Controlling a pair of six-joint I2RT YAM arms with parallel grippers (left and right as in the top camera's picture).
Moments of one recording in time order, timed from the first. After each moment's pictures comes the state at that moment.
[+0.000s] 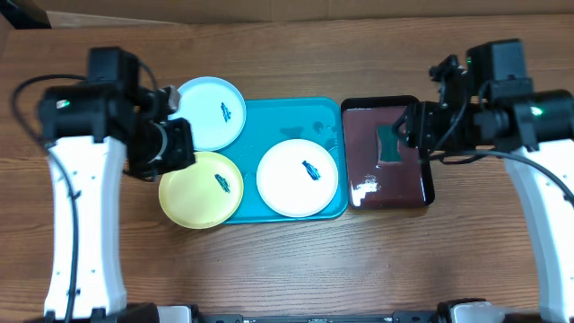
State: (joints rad) left arm 0.03 1.54 1.72 -1.59 0.30 -0.15; right arm 0.13 1.48 1.61 -1.30 -0.34 0.21
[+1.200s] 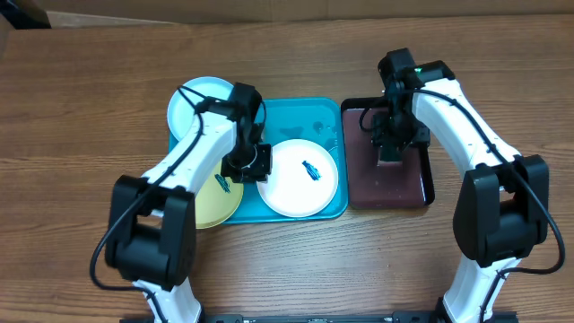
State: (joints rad) left arm -0.30 1.91 1.36 -1.05 0.22 -0.29; right arm 0.23 2.00 1.61 -1.16 0.08 0.28
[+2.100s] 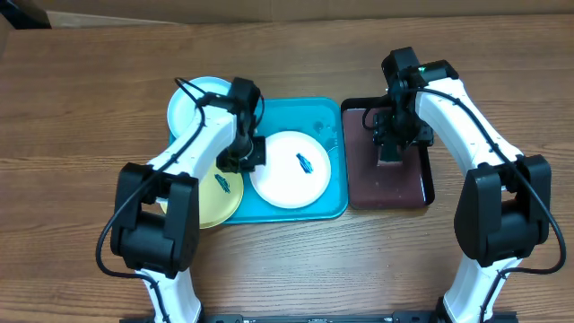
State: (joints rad) left arm -0.27 1.98 1.41 -1.00 0.08 -0.32; right arm 0.22 2.00 1.61 -1.14 0.08 0.28
